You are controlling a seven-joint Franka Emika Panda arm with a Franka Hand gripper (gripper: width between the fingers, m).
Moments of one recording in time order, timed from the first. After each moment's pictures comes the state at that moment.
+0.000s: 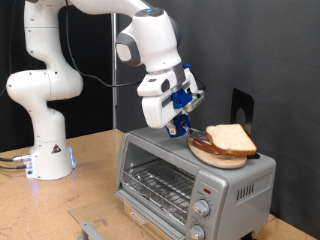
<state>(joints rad) -0.10 -0.07 0.33 -2.24 0.36 2.40 0.46</state>
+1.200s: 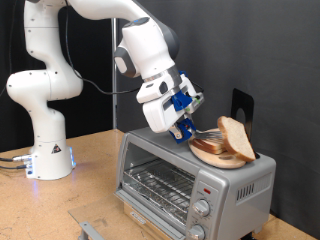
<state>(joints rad) -0.09 -0.10 0.33 -2.34 0.54 2.60 0.19</state>
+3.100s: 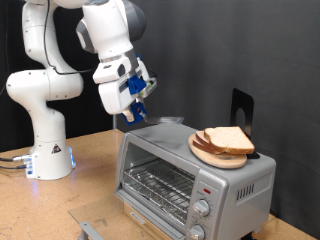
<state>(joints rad) -0.18 -0.38 0.23 -2.48 0.39 2.22 0.03</state>
